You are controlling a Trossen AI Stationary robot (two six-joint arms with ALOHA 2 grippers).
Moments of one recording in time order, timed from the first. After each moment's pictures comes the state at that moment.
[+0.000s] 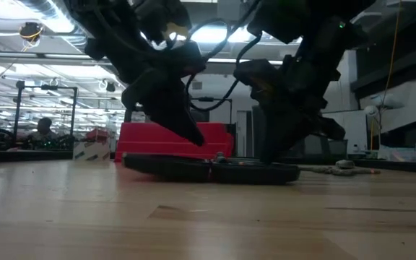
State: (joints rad) left arm -0.07 1.74 0.88 0.04 -0.10 0.09; right arm 0.18 1.80 1.00 -0.32 0.06 1.18
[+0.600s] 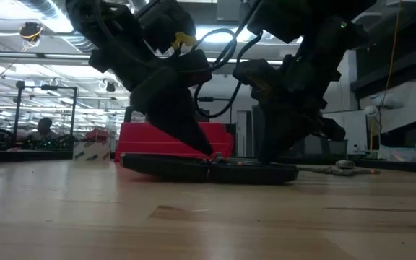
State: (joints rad) left arm -0.08 1.81 0.88 0.15 -0.03 -0.05; right arm 0.18 1.80 1.00 -0.30 0.08 1.20
